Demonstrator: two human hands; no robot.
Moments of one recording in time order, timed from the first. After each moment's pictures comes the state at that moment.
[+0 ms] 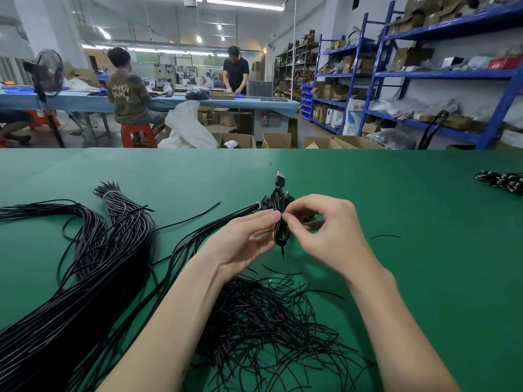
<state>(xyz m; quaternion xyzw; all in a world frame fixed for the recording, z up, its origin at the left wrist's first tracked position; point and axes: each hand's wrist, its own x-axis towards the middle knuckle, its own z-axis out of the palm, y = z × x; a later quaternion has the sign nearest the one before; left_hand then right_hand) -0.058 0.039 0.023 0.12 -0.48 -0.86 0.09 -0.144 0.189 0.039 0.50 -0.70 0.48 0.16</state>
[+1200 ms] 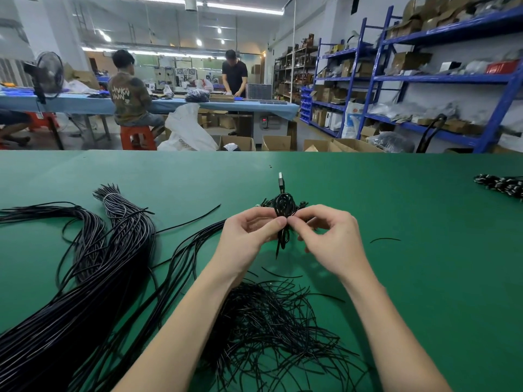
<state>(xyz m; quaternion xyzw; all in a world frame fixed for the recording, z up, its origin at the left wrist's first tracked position) -0.064 0.047 0.010 0.09 -0.61 -0.73 0.29 -0.154 0.185 0.019 0.38 -0.72 0.57 0.10</state>
